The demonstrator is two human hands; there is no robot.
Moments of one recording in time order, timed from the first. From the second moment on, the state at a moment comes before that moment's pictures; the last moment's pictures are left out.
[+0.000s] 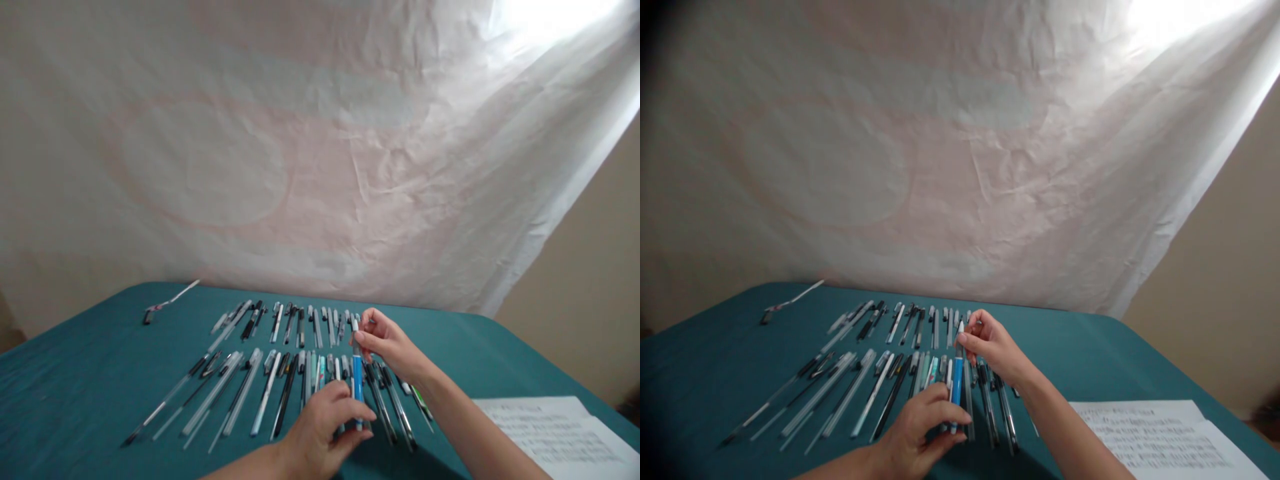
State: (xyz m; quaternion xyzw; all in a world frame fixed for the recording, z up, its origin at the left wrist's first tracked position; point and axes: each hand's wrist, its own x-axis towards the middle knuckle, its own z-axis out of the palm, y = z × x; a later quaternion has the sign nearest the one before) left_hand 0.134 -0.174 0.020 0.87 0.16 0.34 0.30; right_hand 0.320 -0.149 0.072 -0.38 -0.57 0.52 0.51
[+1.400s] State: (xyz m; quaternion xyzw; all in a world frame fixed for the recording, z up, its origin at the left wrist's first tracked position) left_hand 0.142 -0.177 0.037 0.94 0.14 0.23 0.21; right_hand 0.507 -0.258 0.008 -0.67 -0.63 0.24 0.31
